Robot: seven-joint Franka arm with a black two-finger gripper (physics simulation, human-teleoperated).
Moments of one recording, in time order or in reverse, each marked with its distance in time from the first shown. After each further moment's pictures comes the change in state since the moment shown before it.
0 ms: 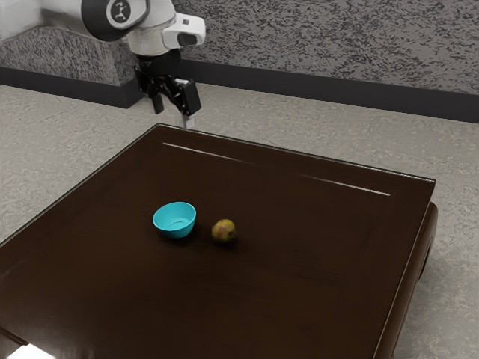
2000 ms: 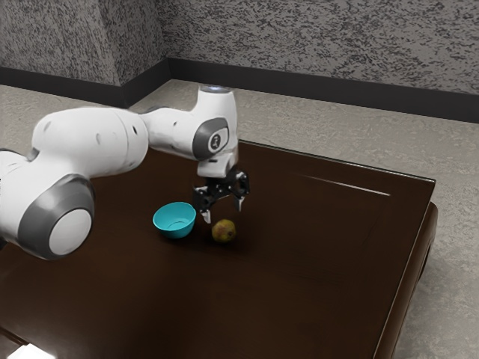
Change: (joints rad) arm 0.067 0.645 0.048 0.120 -0.230 0.292 1.920
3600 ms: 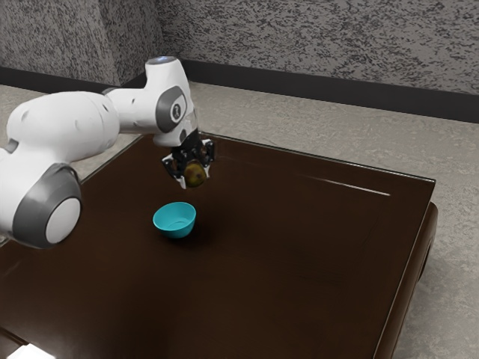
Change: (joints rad) arm 0.010 -0.041 0.192 0.001 -0.171 0.098 0.327
